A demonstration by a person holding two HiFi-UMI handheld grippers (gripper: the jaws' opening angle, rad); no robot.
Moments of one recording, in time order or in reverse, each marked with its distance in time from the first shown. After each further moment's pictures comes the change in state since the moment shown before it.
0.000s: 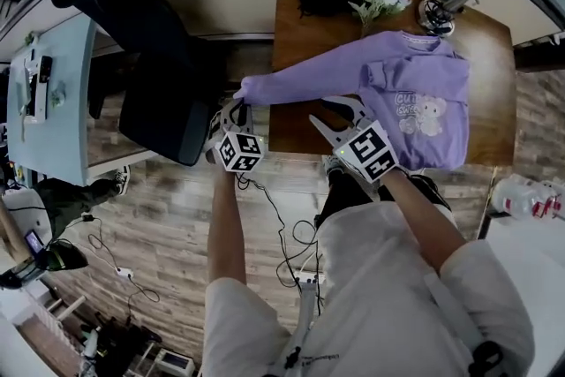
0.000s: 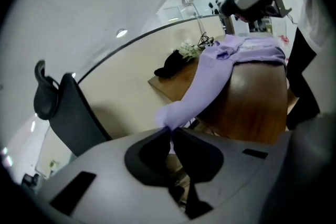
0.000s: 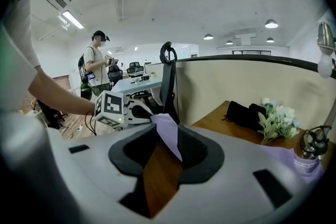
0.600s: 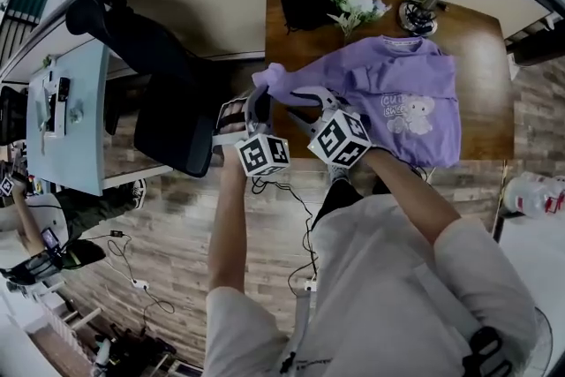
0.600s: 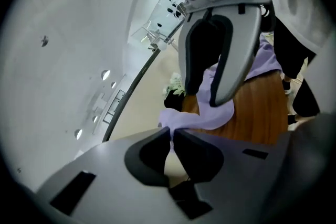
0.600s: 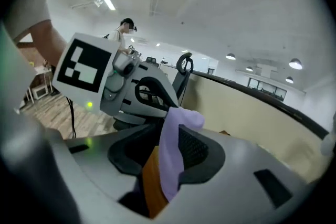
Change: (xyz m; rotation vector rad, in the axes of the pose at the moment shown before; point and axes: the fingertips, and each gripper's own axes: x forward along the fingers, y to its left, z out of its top) left arm -0.063 -0.007 0.188 0.483 -0.139 0.129; right arm -0.007 -0.001 0.045 -0.370 -0.031 0.015
